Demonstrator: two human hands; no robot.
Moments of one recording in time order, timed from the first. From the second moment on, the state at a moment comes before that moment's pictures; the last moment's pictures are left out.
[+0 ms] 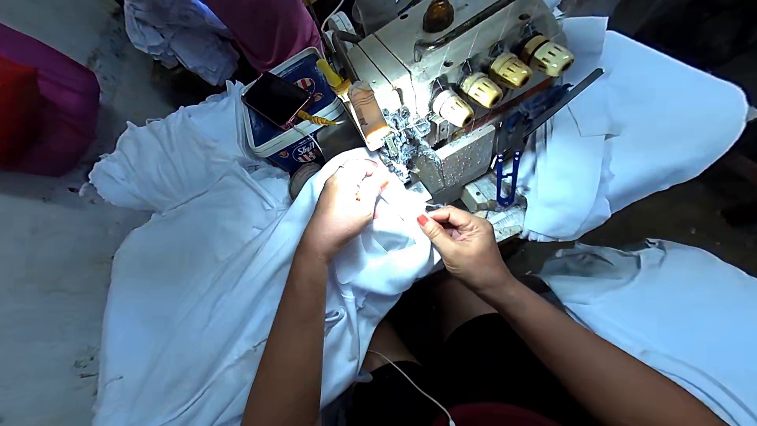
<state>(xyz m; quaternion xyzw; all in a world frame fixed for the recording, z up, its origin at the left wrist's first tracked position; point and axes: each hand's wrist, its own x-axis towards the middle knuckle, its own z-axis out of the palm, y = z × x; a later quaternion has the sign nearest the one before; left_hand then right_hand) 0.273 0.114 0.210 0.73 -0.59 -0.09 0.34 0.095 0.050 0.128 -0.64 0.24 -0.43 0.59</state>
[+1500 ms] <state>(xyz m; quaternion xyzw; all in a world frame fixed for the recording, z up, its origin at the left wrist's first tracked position) 0.254 0.200 0.298 0.60 -0.64 -0.35 0.33 0.113 0.013 0.138 -0.78 0.11 -0.54 0.28</state>
